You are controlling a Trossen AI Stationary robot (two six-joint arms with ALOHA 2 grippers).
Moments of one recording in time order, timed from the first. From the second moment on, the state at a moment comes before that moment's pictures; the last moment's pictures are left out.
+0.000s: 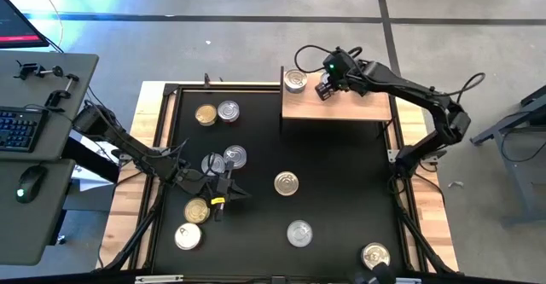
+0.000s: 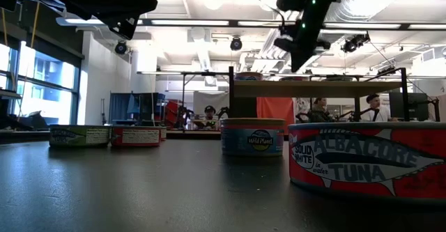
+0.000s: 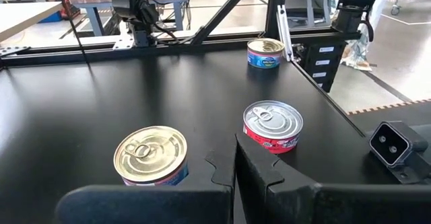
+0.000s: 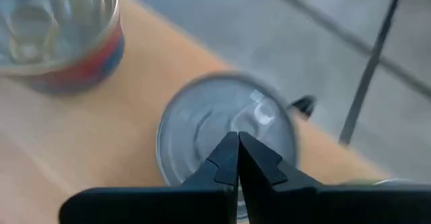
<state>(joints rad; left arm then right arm) -0.49 1.29 0.49 0.54 -0.34 -0.08 -0.61 1.51 1.36 -0.80 0.41 0.19</state>
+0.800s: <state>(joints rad) -0.59 1.01 0.49 0.24 -0.91 -0.13 0.41 1.44 0.82 0.22 0.54 0.10</state>
